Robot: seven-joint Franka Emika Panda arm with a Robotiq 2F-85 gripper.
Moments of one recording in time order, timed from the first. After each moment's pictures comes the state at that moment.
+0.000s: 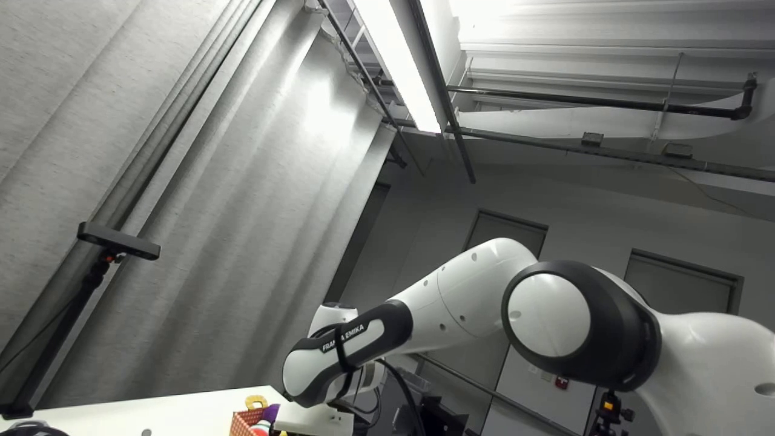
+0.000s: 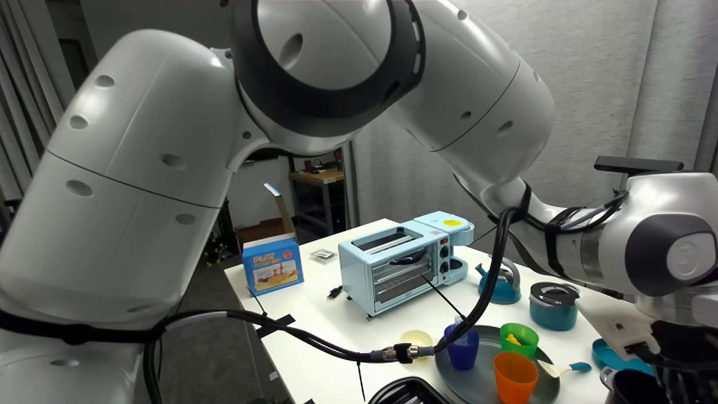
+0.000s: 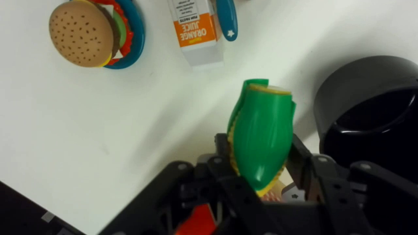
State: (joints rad) arm -0.02 0.56 -0.37 -1.78 -0.08 2.37 0.62
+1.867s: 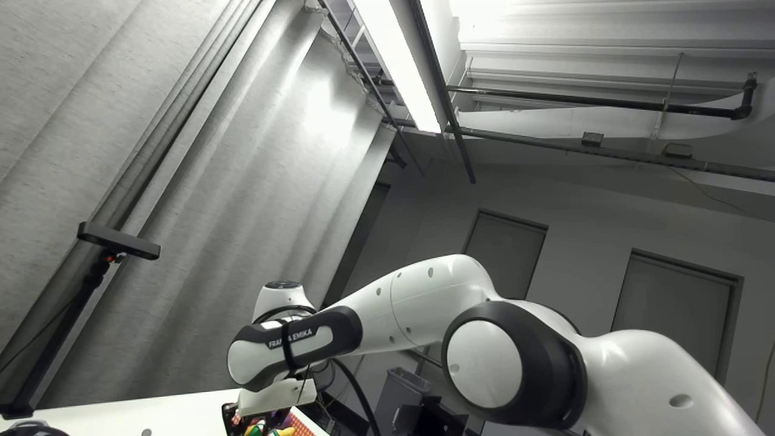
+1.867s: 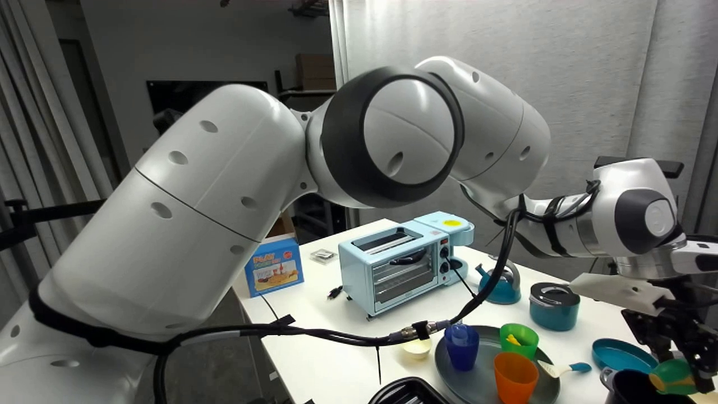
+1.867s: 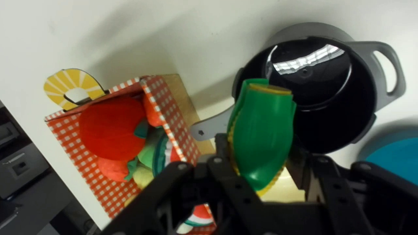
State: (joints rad) arm -0.04 0.79 -0.27 -1.37 -0.23 2.22 0.38
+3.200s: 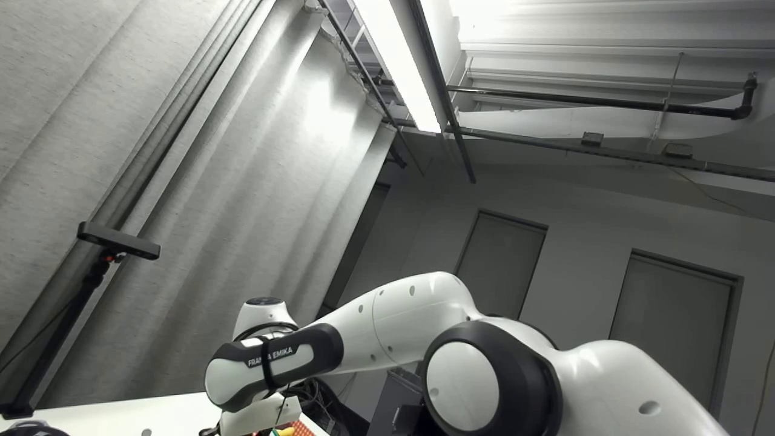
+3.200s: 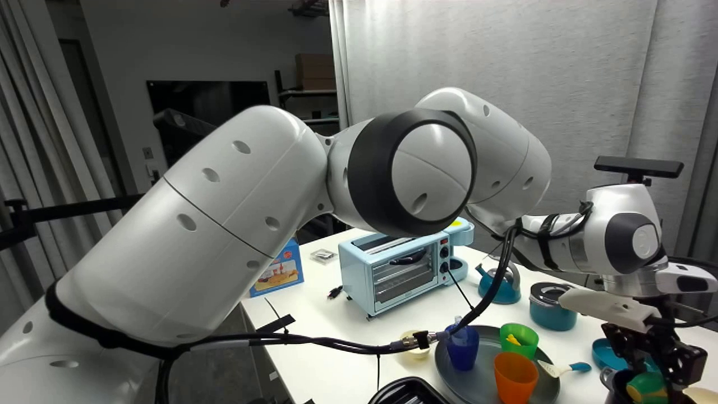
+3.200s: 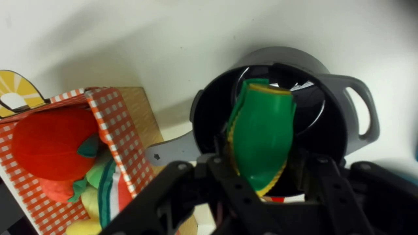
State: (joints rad) arm -0.06 0.88 -0.21 -1.31 -0.21 2.19 0.31
